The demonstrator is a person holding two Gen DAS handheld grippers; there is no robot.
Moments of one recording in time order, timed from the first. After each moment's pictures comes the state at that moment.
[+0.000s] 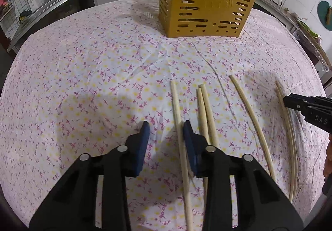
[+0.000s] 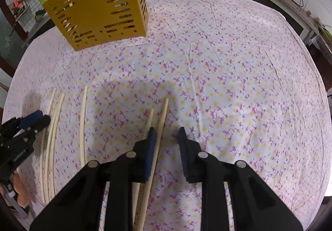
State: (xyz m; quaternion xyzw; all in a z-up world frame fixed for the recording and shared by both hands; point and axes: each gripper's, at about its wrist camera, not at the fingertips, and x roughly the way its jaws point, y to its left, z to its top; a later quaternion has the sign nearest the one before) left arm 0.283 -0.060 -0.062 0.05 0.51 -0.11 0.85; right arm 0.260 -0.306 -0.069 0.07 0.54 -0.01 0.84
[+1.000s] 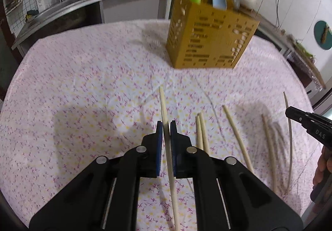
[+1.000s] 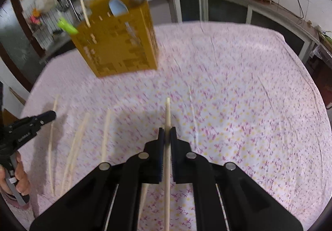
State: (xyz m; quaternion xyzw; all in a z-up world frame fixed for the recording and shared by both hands) left arm 0.276 -0.040 -0.017 0.00 0.46 -0.12 0.88; right arm 0.232 -0.320 -0.023 0.09 0.44 0.03 0.89
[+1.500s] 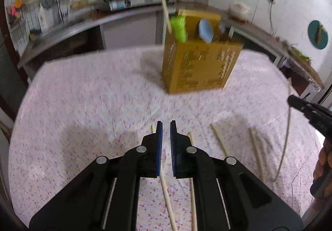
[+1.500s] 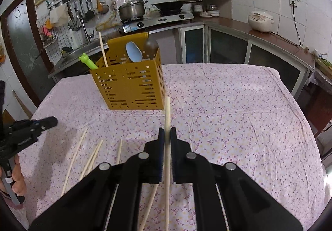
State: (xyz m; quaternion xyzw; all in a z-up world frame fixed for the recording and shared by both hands) left arm 0.270 -0.047 0.018 0.02 0.44 -0.12 0.89; right arm 0.223 -0.319 0.024 0.07 0.35 0.03 0.93
